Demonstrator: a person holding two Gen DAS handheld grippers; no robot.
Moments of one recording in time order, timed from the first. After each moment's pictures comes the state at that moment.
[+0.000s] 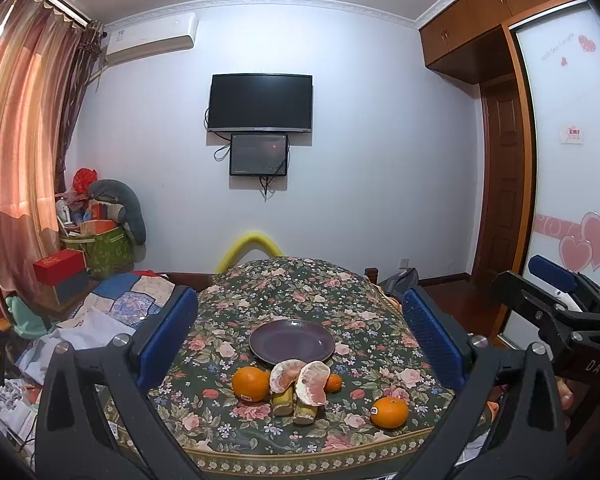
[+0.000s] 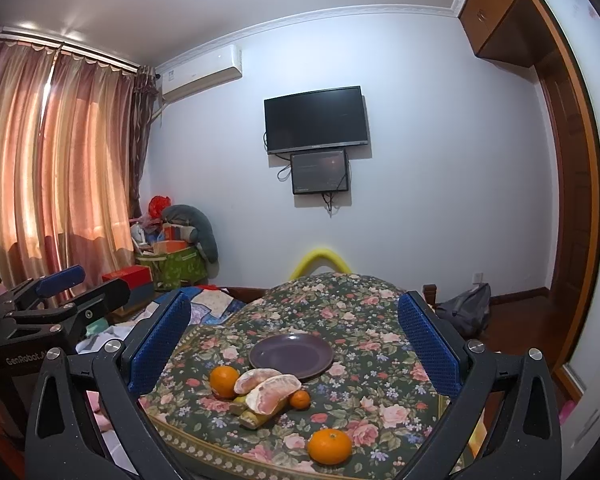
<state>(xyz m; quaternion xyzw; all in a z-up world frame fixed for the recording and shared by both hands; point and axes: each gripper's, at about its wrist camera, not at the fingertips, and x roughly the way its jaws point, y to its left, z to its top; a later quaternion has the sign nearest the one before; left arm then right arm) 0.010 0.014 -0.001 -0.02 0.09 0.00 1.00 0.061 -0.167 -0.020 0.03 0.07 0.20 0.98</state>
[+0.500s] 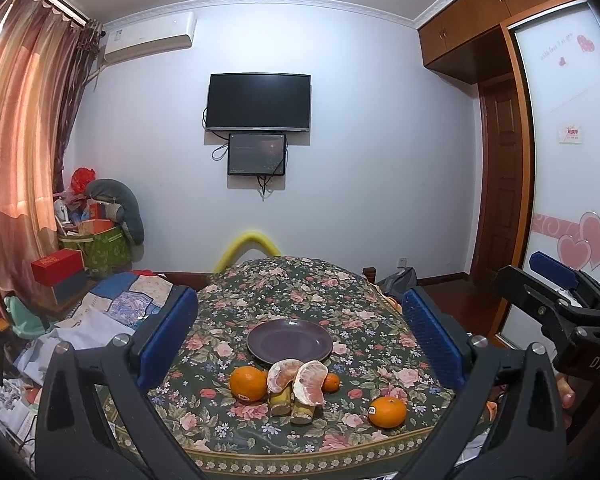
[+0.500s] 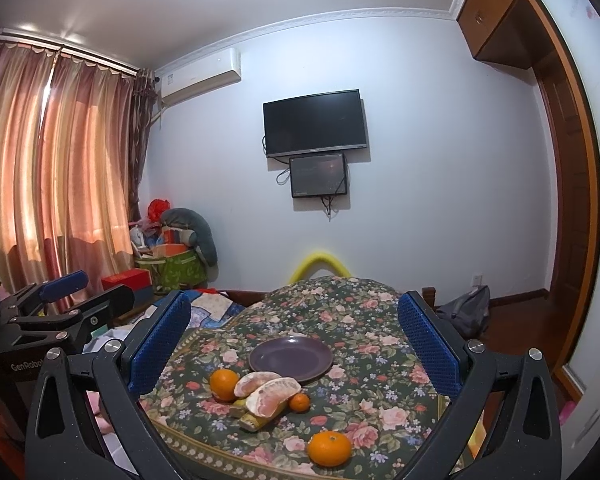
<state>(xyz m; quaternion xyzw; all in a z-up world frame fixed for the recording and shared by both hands) 0.011 0.010 0.000 -0.02 0.09 0.00 1.00 0.059 -0.170 -0.017 0.03 0.06 0.20 0.98</state>
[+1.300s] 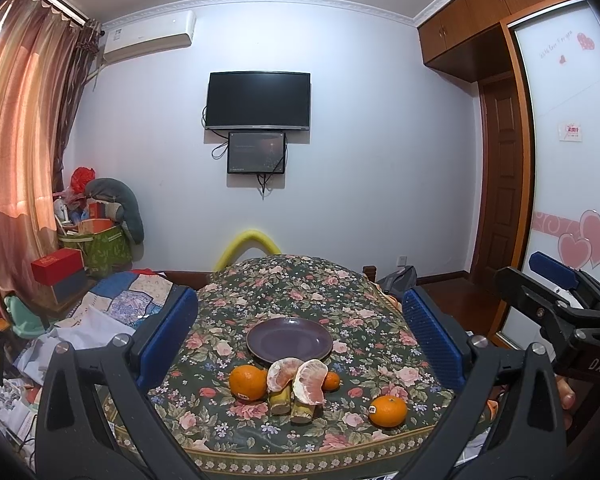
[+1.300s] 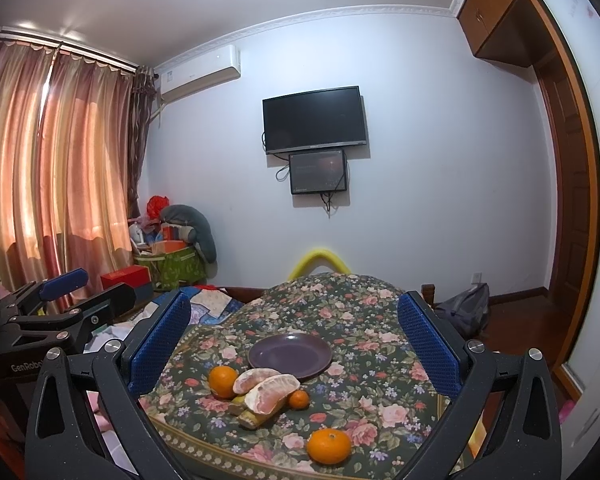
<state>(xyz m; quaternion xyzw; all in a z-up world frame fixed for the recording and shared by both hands) 0.012 0.008 -0.001 -0.01 0.09 0.00 1.00 0.061 -0.171 -0.019 0.03 0.07 0.20 0.98</state>
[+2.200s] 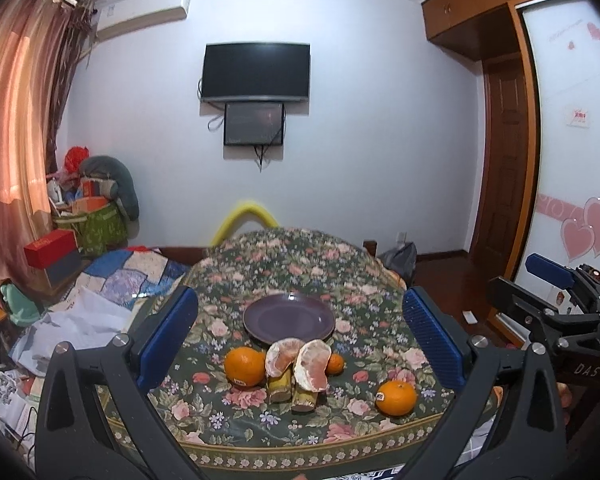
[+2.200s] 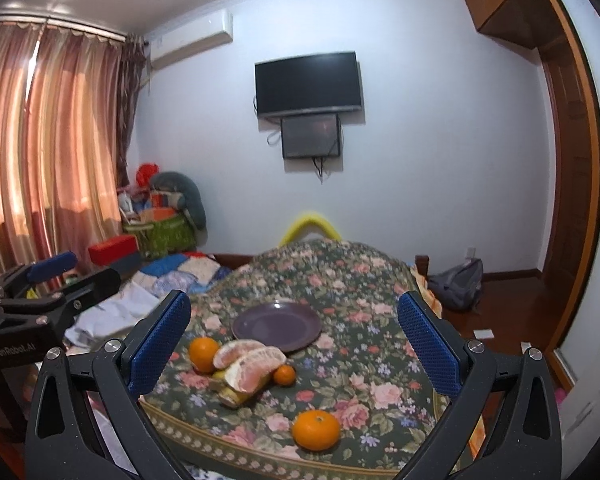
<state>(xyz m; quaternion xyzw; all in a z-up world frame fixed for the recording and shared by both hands) 0.058 0.018 -0.028 -0.02 0.15 -0.01 0.99 0.099 -0.165 -0.044 0.01 0.14 0.18 0.97</state>
